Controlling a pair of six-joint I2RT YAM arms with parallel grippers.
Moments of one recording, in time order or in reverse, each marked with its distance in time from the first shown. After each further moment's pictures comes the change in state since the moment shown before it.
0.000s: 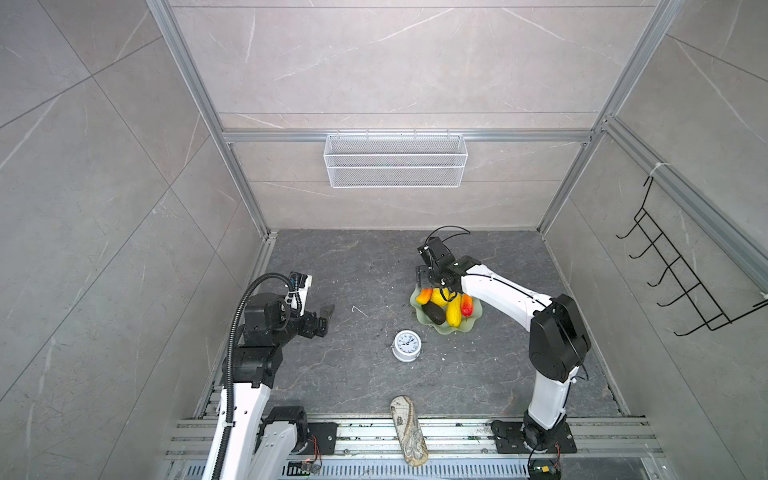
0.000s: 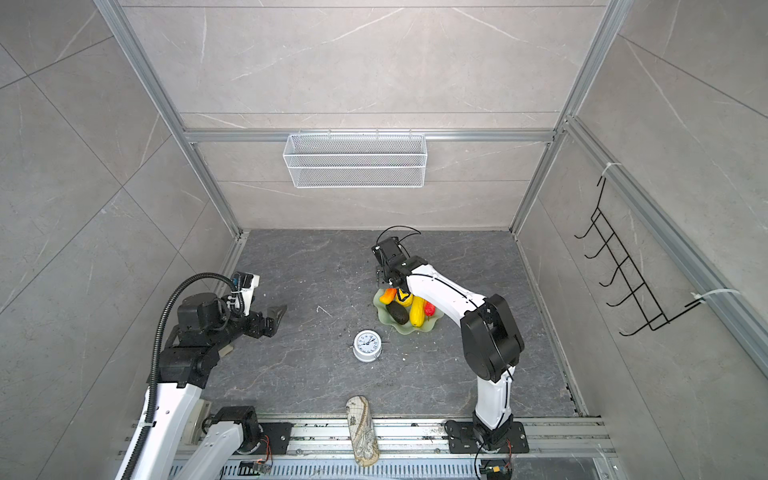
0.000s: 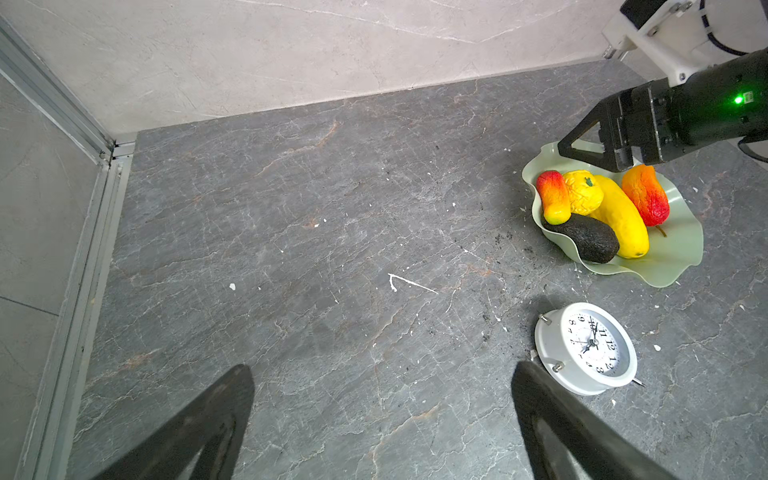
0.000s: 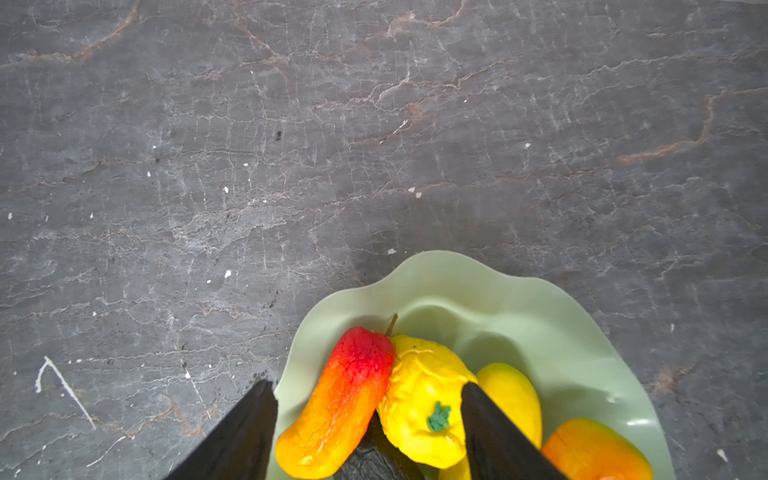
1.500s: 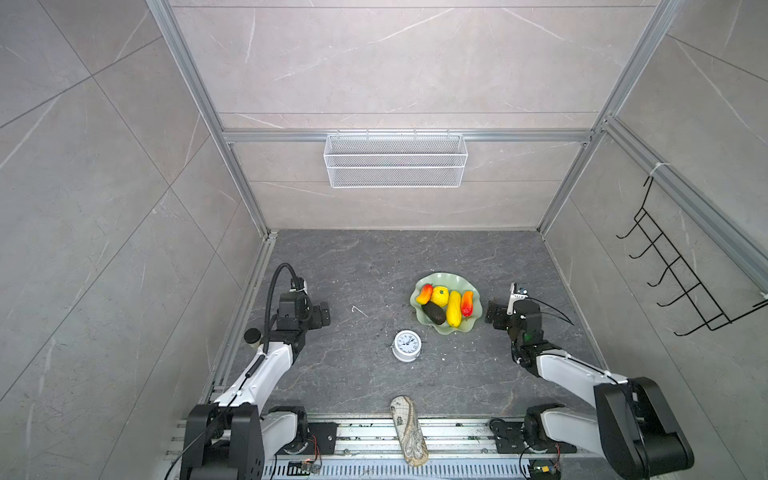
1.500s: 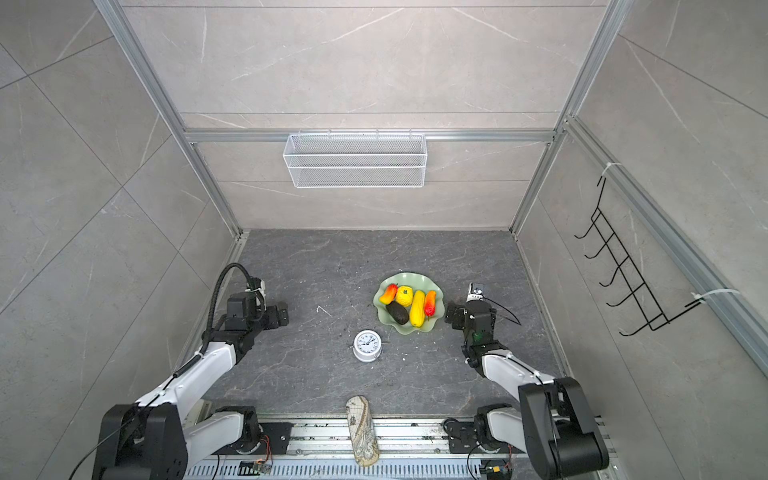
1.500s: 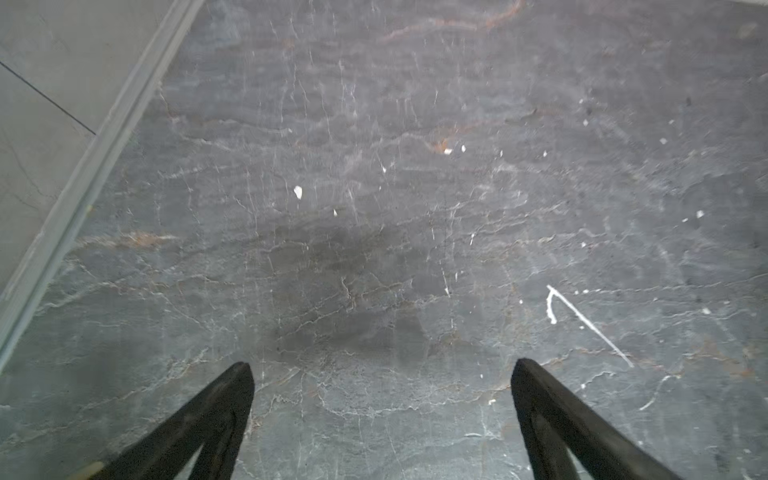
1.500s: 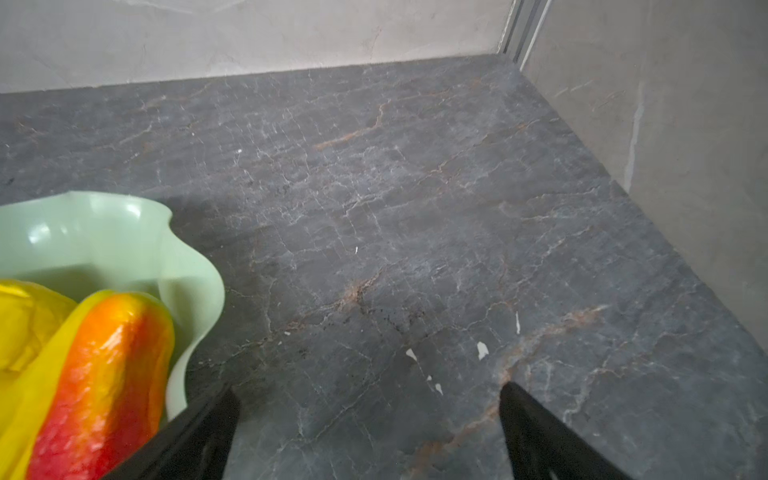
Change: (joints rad) left arm -0.035 0.457 -0.314 0.619 -0.416 -0.274; right arm -0.460 -0.623 -1.188 1.028 -0.040 -0.276
